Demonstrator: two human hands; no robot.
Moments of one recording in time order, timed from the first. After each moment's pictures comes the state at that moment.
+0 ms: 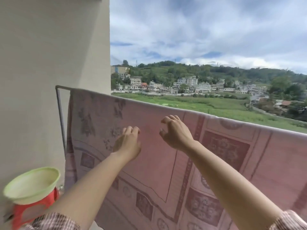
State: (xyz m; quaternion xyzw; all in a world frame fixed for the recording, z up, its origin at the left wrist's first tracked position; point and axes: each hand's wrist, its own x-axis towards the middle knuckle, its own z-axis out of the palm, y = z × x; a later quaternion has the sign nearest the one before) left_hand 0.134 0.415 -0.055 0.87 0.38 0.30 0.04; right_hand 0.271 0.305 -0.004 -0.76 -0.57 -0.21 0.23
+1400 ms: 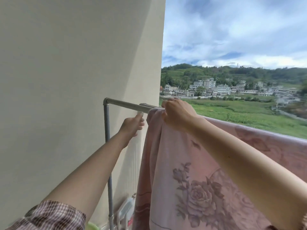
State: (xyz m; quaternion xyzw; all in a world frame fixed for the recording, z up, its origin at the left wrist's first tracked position) left_hand 0.004 1.198 -0.006 0.66 0.37 0.42 0.50; right_hand 0.123 1.082 0.060 -0.71 -0.63 -0.27 0.15
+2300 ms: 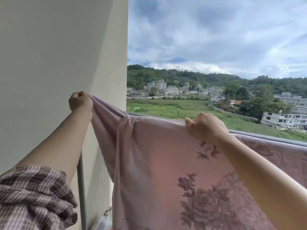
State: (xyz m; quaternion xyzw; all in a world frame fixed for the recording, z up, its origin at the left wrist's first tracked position) left_hand -0.020 1.369 0.079 0.51 0.41 0.62 0.44; right_hand 0.145 1.063 0.061 -0.90 -0.34 -0.21 0.20
